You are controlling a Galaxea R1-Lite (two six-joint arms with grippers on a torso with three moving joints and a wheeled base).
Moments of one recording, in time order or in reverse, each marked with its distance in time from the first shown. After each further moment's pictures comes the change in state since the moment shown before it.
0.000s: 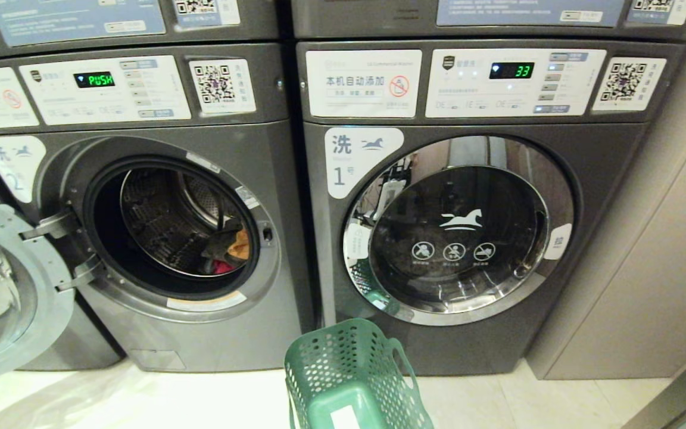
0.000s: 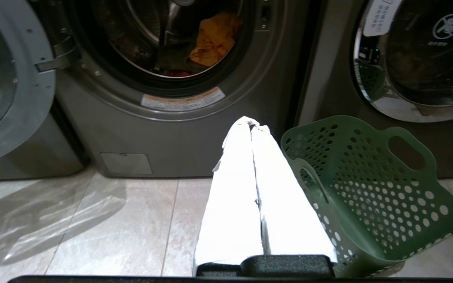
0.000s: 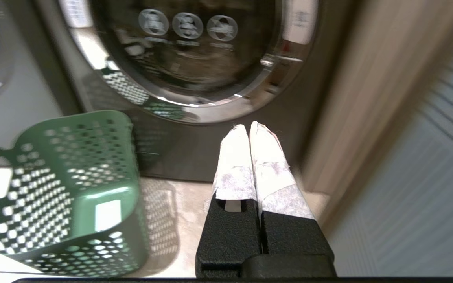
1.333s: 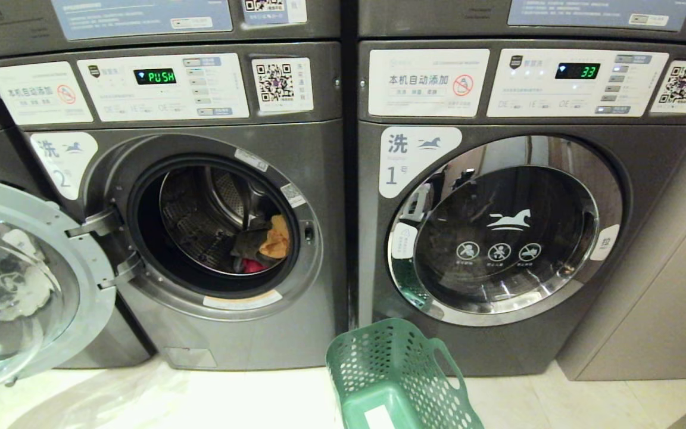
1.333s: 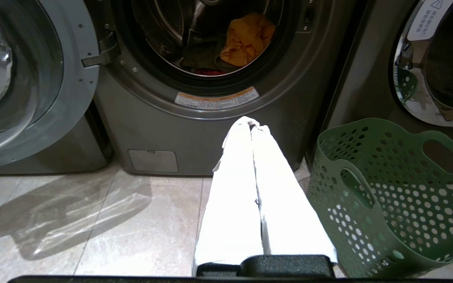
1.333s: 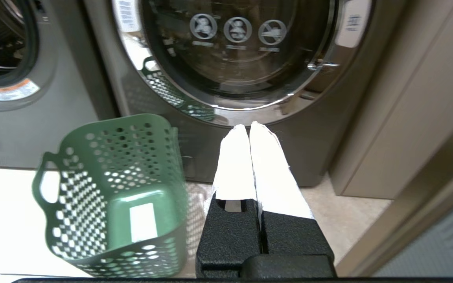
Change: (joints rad) left arm 0.000 0.000 0.000 0.000 0.000 -0.023; right arm 0.000 0.000 -0.001 -0.001 -0.001 0.010
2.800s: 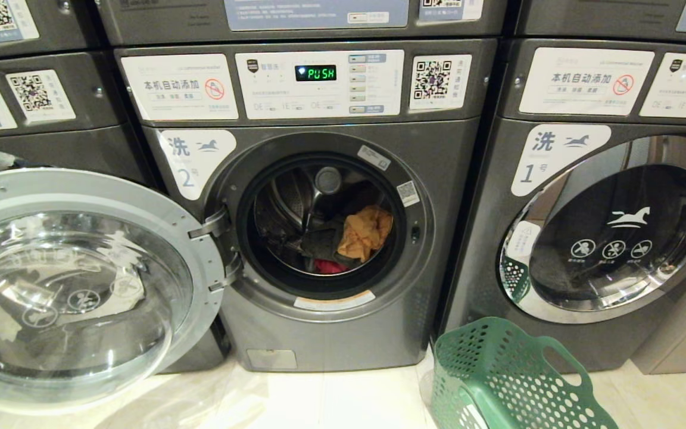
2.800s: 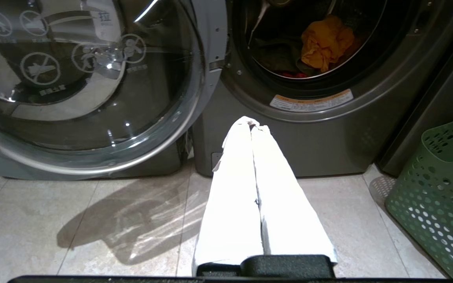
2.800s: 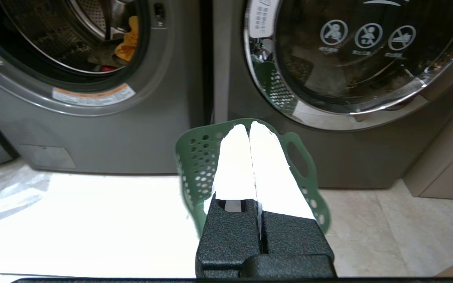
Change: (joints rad) left arm 0.000 0.000 0.000 -0.001 0.000 0.000; right arm 0.000 0.000 0.000 0.000 0.000 0.001
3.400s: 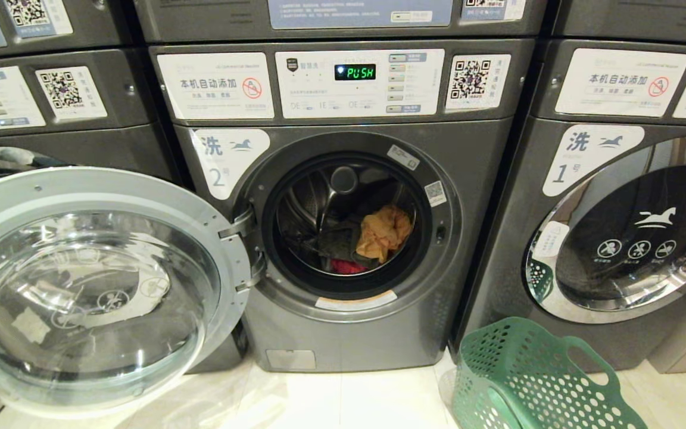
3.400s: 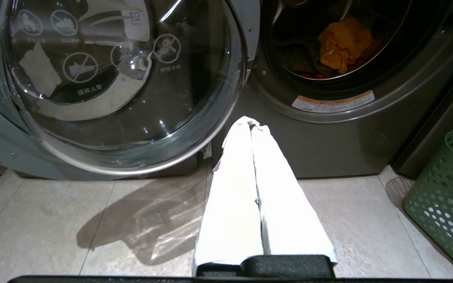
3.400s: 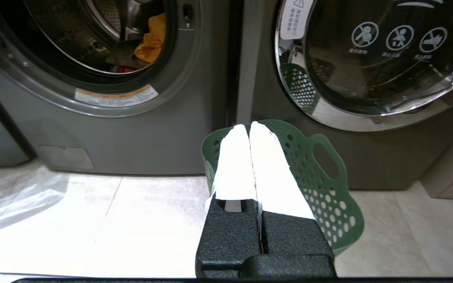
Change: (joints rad) left arm 0.000 0.000 0.002 0.000 0.001 -0.004; right arm 0.000 0.000 0.000 0.000 0.000 0.000
